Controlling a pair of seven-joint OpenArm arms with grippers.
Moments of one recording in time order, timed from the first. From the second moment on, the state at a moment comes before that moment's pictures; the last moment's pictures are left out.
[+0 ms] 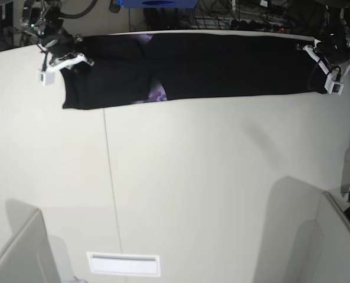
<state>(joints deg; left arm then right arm) 29.5 -20.8 -36.0 104.4 -32.7 -26.5 73.6 -31.1 5.0 21.2 99.6 43.6 8.2 -46.3</state>
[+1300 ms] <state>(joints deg) 1.9 -12.8 -23.4 100.5 -16.6 -18.8 74.3 -9.4 8.3 21.4 92.3 34.0 7.9 -46.8</state>
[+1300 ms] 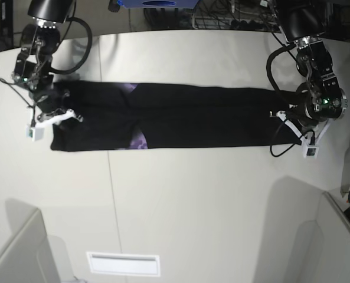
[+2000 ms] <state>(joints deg) 11.4 -17.7 -51.5 99.2 -43.9 -31.1 70.8 -14.2 7.0 17.8 105.7 34.1 8.1 -51.1</state>
